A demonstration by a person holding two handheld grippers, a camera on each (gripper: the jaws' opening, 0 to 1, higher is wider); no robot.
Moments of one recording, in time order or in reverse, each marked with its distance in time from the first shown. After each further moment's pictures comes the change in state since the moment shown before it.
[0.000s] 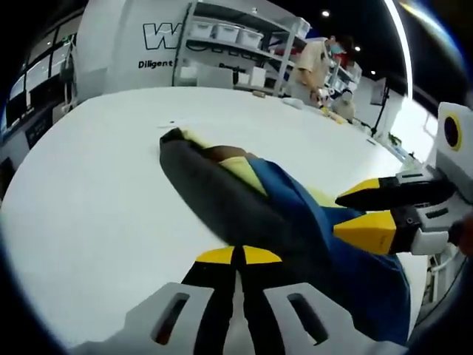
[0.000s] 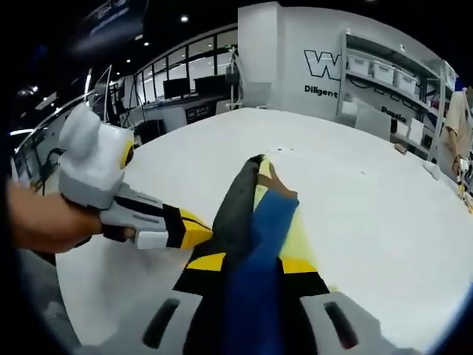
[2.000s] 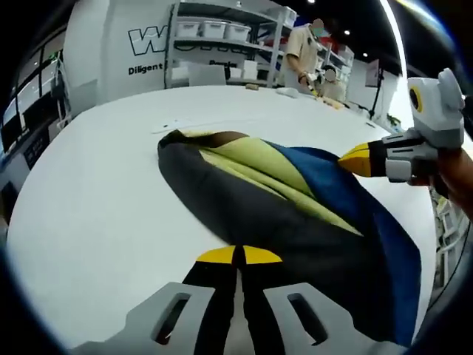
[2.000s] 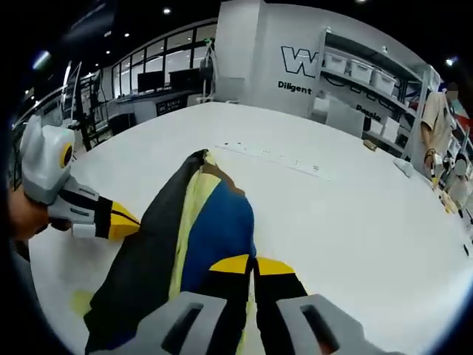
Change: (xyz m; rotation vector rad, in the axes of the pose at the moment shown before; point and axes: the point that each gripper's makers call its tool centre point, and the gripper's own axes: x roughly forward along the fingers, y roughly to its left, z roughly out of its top) left arm 0.003 0.001 0.002 0.105 0.040 0.020; right arm 0.019 -0.074 -0.007 -0.010 0.054 -0.065
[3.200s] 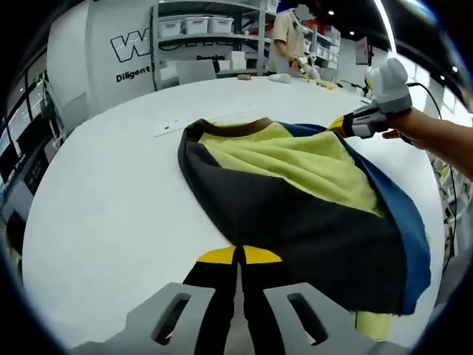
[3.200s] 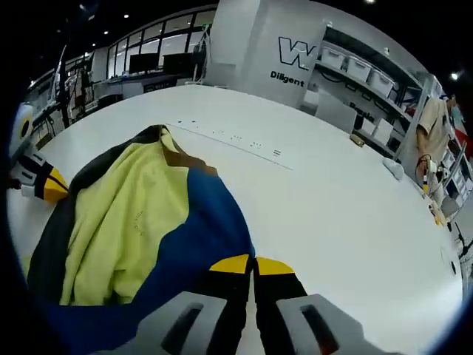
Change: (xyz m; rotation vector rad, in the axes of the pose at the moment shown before) left arm -0.005 0.025 -0.002 0.135 0.063 0.017; right arm 0.048 -0.095 -0.015 -0.083 0.068 -0.082
